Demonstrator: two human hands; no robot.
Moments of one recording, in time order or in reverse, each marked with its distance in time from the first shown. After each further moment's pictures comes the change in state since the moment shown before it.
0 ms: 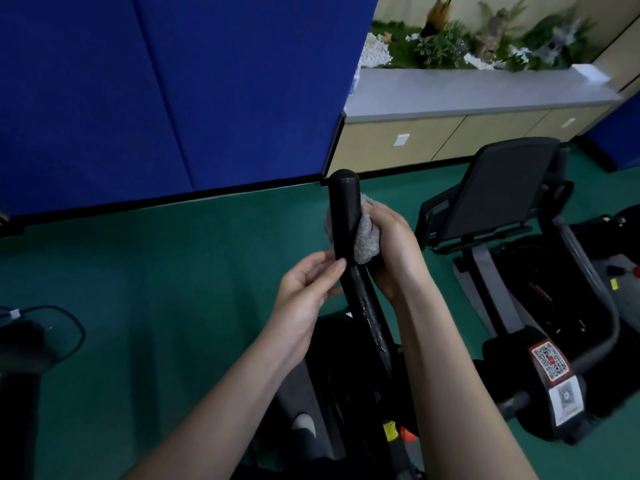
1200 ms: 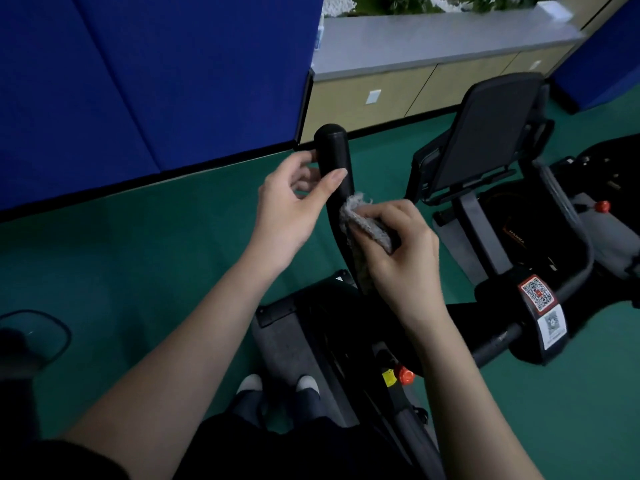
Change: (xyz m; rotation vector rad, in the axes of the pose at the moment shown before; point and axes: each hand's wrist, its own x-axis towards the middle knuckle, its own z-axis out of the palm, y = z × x) left_hand 0.040 0.051 0.005 0.613 -0.020 0.446; right_hand -0.080 0.017 0.002 -0.823 0.339 -0.521
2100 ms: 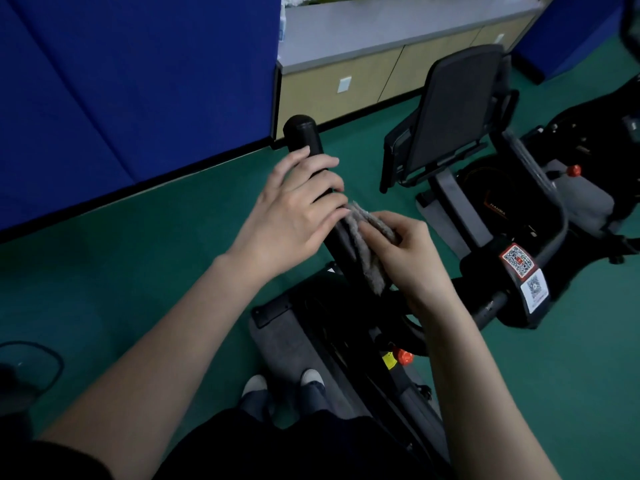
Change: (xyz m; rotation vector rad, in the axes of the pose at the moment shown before) left_hand -0.006 -0.002 -0.008 0.976 -0.289 0.972; right_hand -0.007 0.021 -0.013 0.195 -0.137 0.417
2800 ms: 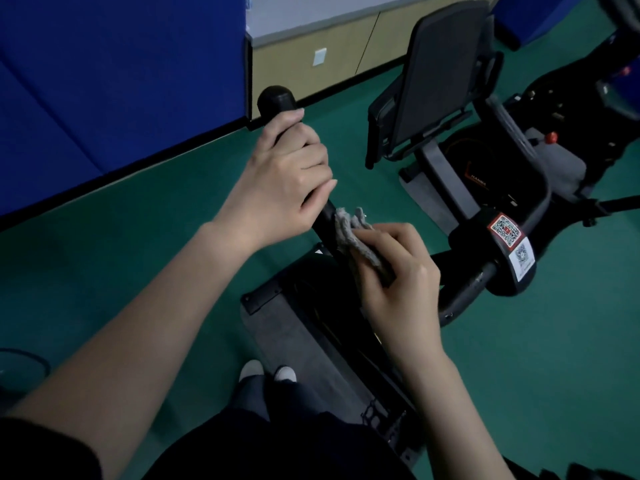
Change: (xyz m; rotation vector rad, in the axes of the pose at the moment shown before) left_hand 0.013 -0.010 0.010 -0.042 0.009 0.063; right_hand -0.061 0.009 0.019 -0.361 0.354 -0.316
